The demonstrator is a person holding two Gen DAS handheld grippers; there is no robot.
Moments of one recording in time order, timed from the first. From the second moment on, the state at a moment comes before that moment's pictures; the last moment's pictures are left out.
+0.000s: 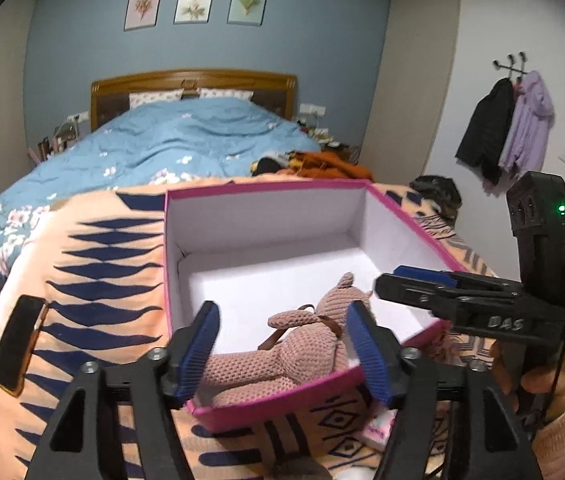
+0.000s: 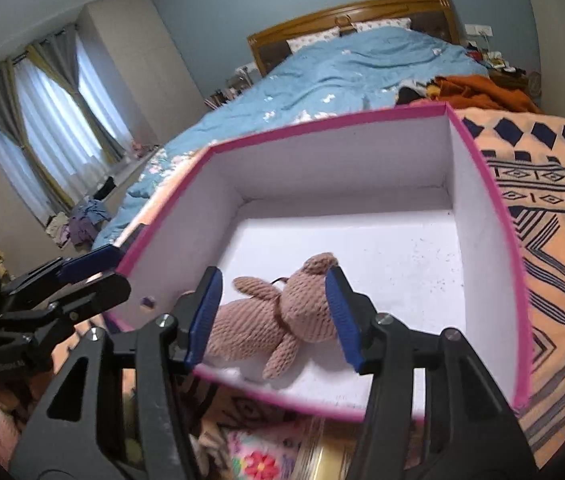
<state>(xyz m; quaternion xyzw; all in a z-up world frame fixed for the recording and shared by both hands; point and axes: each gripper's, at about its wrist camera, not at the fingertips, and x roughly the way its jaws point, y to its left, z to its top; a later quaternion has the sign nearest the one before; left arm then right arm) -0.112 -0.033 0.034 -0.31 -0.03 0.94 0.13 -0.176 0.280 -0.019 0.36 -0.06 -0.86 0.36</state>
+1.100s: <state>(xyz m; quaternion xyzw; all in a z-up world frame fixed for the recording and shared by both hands) -0.029 -0.014 -0.025 -0.36 -0.01 0.91 0.19 -0.013 0.292 -0.085 0.40 0.05 -0.81 0.43</state>
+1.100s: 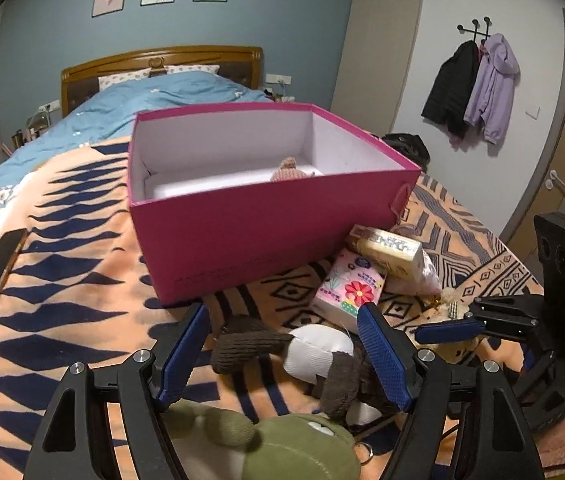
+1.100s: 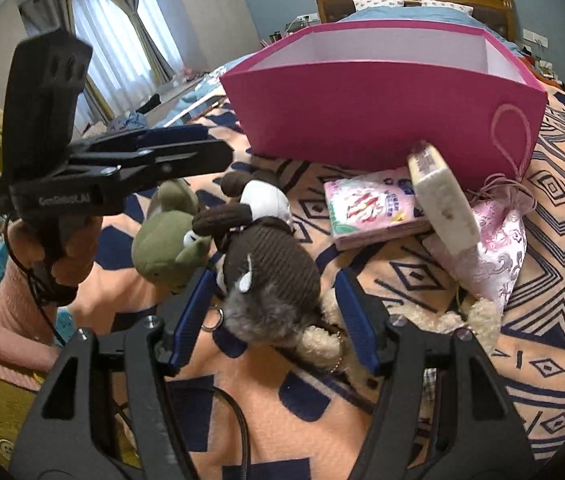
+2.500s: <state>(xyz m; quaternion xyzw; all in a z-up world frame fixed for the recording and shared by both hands) -0.061 0.004 -0.039 -0.40 -0.01 0.89 0.21 -0.088 0.296 -0.053 0.40 -0.02 -0.83 0.38</state>
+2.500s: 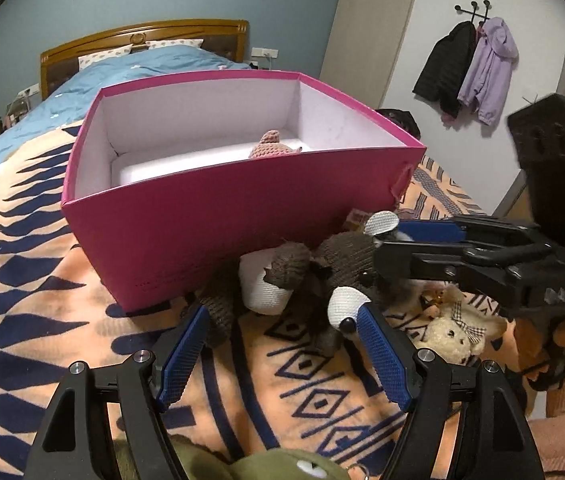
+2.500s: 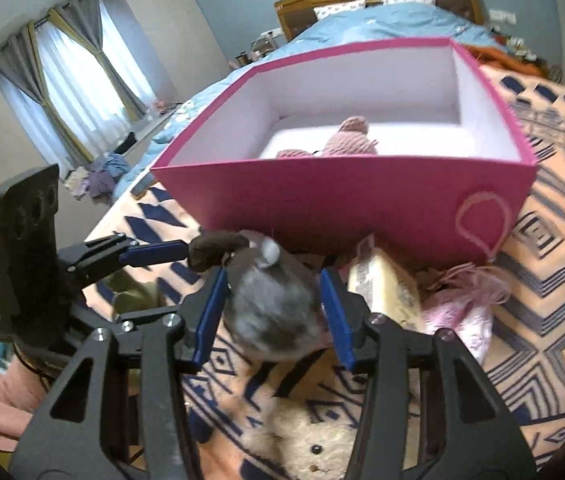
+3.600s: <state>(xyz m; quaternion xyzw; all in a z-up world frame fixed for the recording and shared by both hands) -0.072 -0.017 -0.033 -0.41 -0.05 0.88 0.21 -0.089 0.288 -0.053 0.36 0.01 -0.84 0.40</state>
